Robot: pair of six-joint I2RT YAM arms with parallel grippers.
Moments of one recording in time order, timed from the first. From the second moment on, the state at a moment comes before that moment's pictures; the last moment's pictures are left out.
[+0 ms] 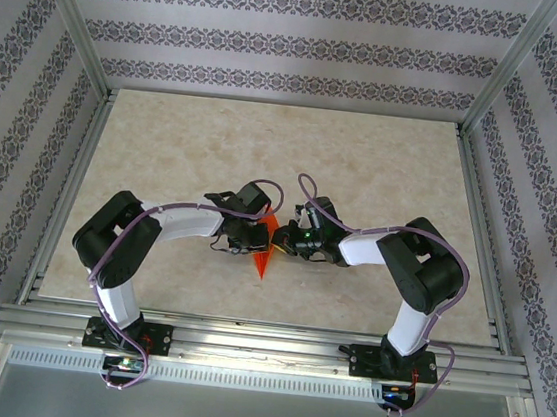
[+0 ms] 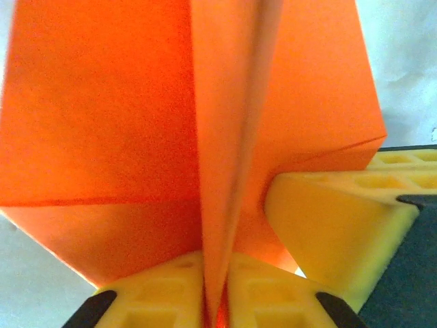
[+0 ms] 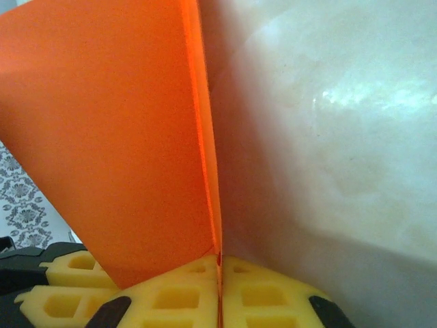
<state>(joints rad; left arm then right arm) -0.66 1.76 1.00 -0.42 0.28 -0.83 0.61 1.80 0.70 0.32 -0.55 1.02</state>
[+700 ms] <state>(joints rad) -0.66 1.86 1.18 -0.55 0.25 -0.72 0.41 1.38 0.54 0.10 -0.49 0.90</state>
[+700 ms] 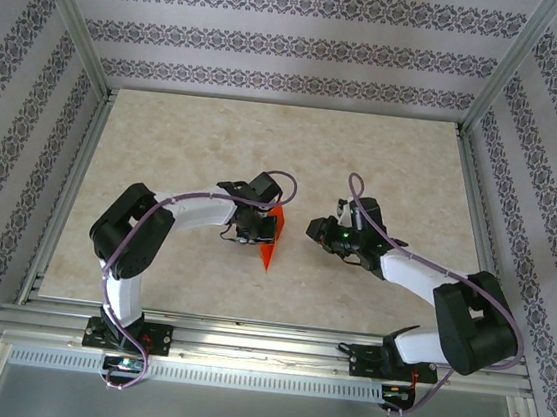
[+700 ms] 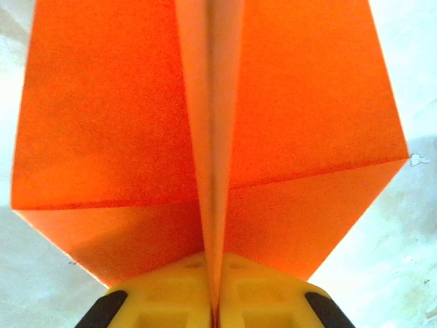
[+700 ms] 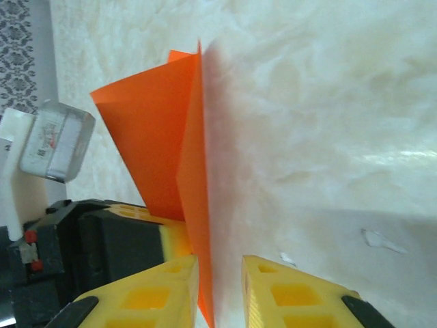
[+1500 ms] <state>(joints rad) -0.67 1.90 1.32 -0.76 0.13 -0.62 0.39 1.38 0.50 0.07 -0.48 0.89</state>
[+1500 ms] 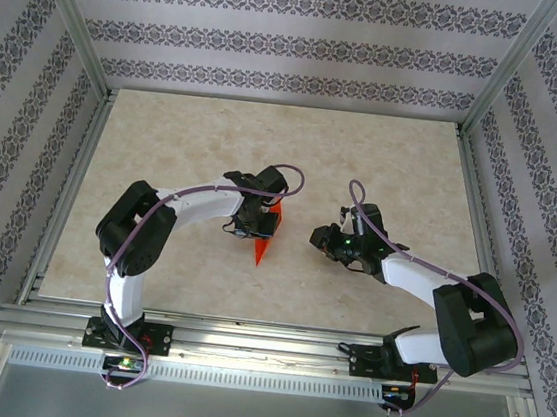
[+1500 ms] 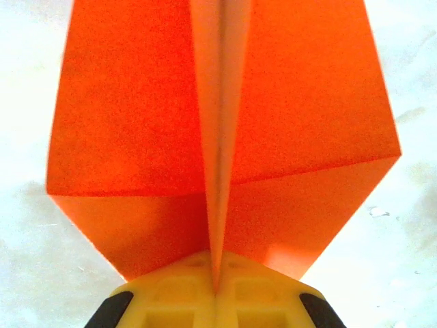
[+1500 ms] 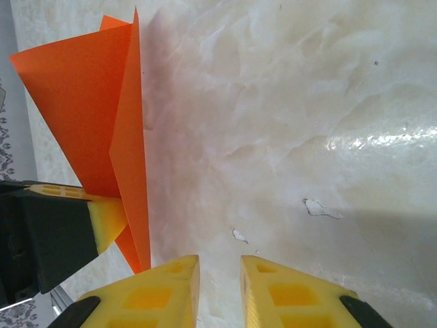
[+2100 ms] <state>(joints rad) -0.67 1.93 1.32 -0.77 0.11 -0.63 0.39 1.40 0.50 0.08 -0.48 0.89</state>
